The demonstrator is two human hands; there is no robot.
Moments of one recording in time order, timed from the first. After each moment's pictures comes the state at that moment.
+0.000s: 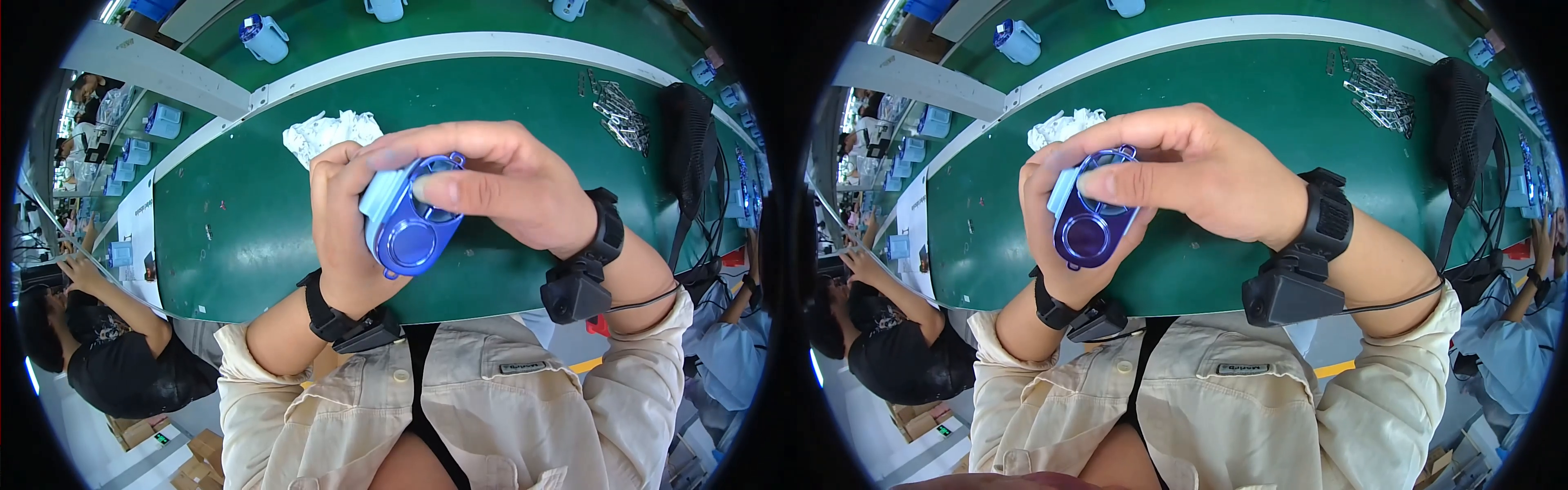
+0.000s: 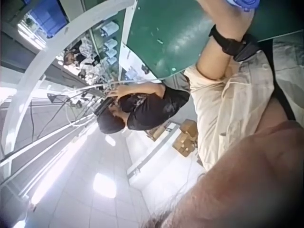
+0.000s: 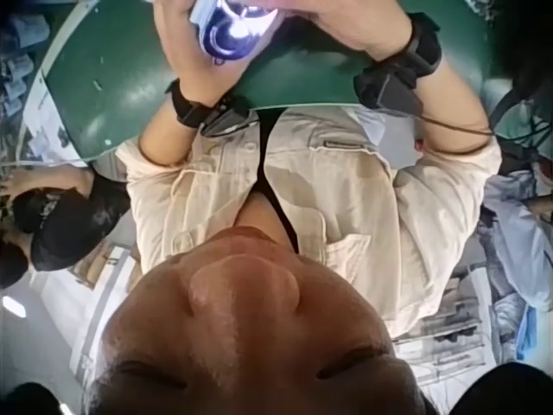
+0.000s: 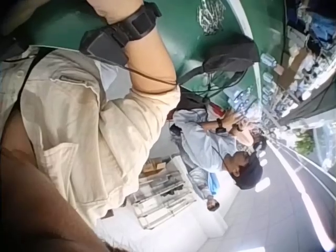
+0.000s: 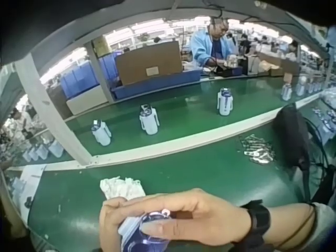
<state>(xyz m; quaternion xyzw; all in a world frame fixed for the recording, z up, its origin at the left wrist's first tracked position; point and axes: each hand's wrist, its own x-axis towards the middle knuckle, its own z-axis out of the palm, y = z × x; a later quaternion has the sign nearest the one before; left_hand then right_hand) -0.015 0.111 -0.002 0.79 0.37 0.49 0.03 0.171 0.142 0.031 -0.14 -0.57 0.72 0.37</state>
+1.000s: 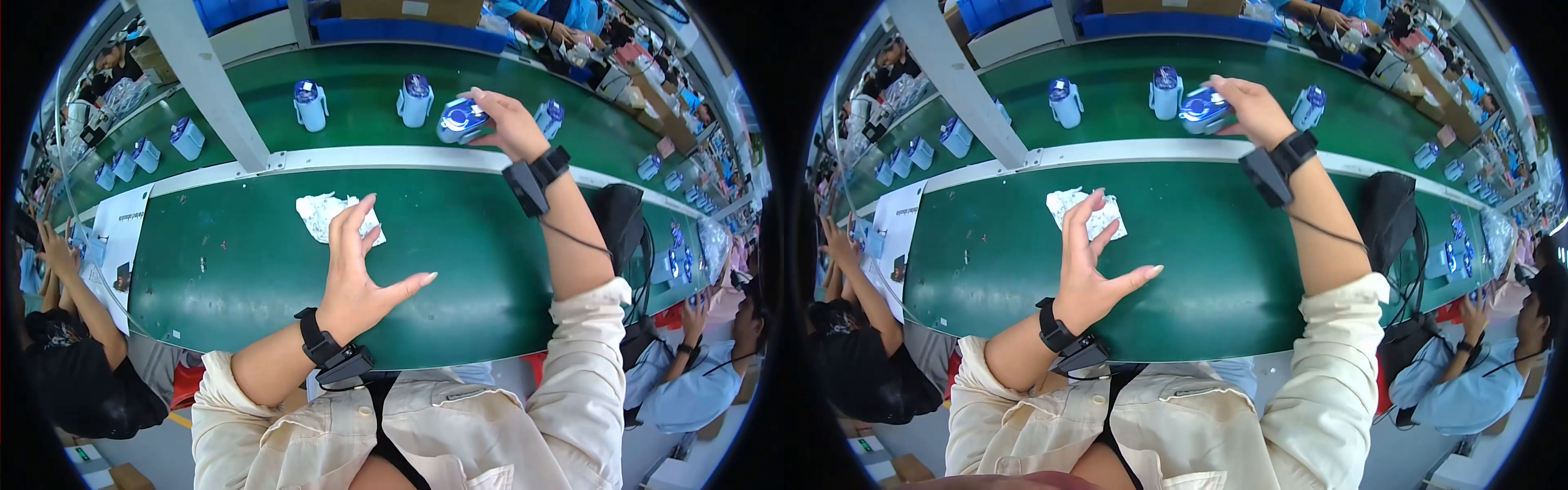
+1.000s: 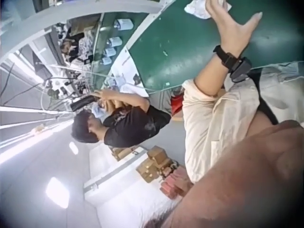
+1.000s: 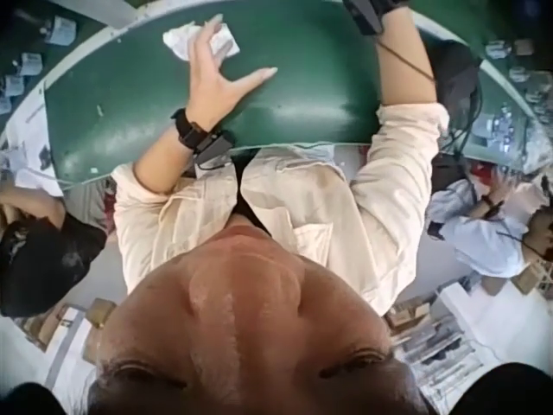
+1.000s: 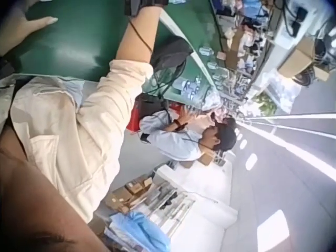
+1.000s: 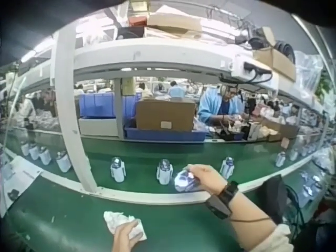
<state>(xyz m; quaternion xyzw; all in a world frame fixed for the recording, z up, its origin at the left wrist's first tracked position) -0.019 0.114 -0.003 0.69 0.44 0.50 0.28 0.226 0.303 0.057 -0.47 -0.58 0.52 0.41</state>
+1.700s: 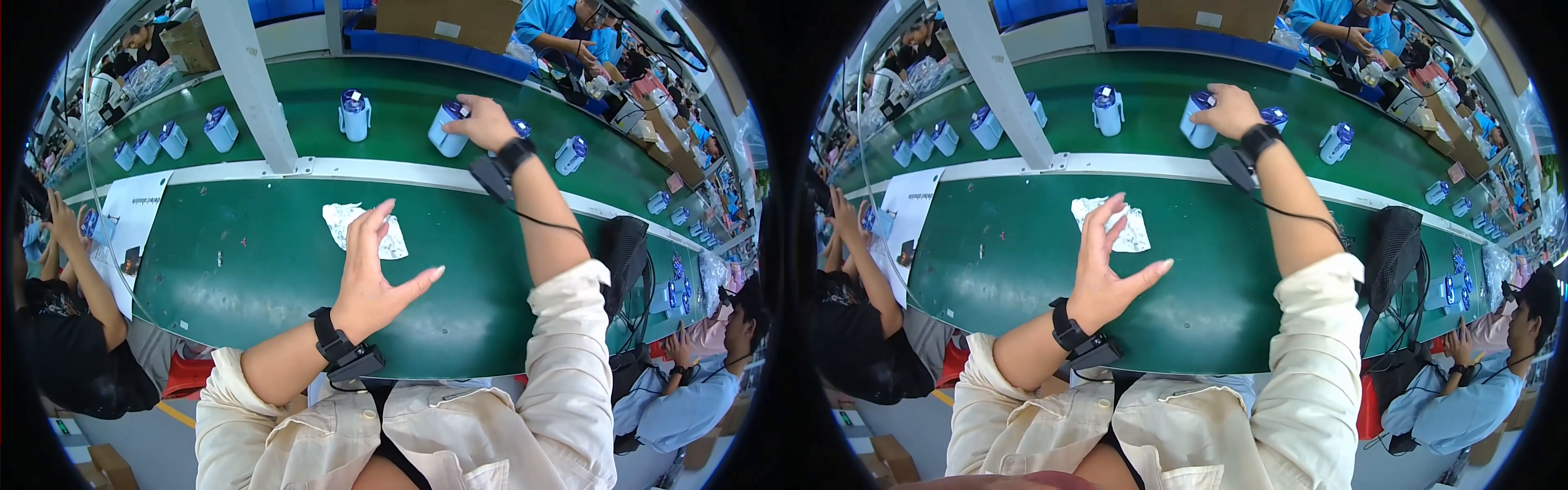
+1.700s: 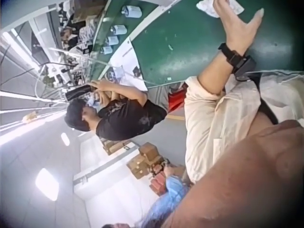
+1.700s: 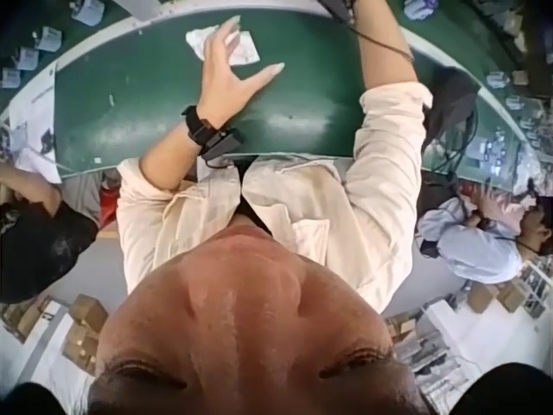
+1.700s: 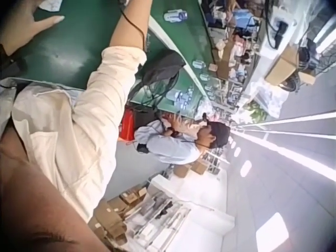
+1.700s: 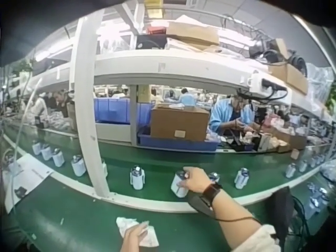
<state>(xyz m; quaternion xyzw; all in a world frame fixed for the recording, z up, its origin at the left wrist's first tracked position) -0.024 0.124 -0.007 0.68 0.44 0.52 0.27 0.186 0.370 0.046 -0.53 -0.80 0.14 0.23</state>
